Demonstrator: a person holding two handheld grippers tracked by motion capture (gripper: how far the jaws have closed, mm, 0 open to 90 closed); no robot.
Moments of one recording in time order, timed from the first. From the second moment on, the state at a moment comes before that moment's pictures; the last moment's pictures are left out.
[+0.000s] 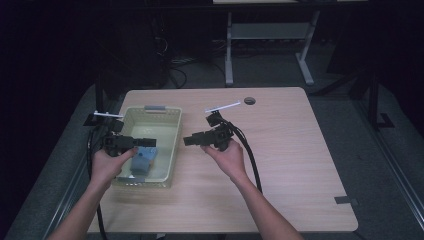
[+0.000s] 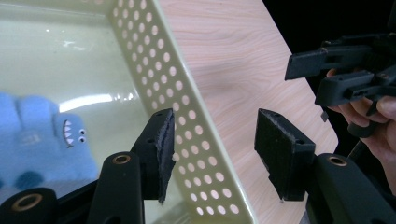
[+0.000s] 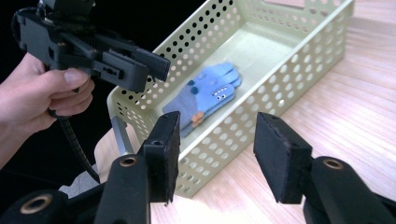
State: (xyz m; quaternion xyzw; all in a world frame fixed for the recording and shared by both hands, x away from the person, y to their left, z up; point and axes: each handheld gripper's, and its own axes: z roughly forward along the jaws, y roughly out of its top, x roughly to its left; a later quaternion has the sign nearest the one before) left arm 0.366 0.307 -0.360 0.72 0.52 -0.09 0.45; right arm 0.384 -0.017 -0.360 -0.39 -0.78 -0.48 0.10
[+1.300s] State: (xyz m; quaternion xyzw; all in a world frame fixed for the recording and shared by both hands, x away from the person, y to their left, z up) left arm 0.353 0.214 -0.353 0.74 0.45 -0.11 0.48; right arm 0.373 -0.124 -0.364 -0.43 -0.74 -0.50 0.08
